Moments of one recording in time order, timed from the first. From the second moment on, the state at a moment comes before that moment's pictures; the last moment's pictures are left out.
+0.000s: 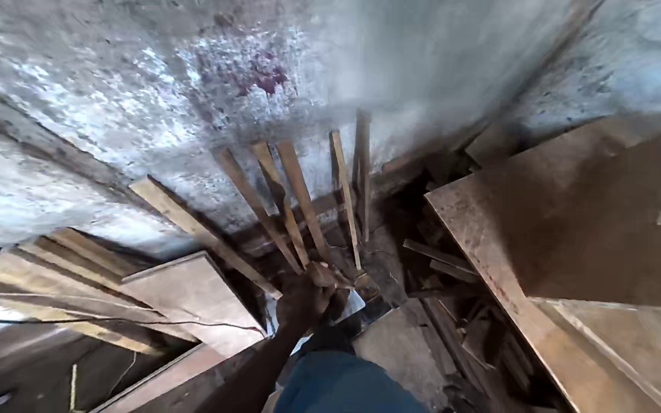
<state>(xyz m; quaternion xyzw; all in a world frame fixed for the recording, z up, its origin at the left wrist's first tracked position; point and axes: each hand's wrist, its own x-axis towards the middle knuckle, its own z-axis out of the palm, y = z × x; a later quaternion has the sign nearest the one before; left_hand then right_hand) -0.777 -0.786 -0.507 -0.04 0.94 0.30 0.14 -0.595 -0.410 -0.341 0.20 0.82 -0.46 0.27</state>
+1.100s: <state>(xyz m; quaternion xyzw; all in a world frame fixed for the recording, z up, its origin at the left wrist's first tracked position) -1.140 -0.797 -0.352 -0.06 0.90 0.26 0.34 -0.701 -0.511 -0.361 0.34 0.74 -0.51 0.28</state>
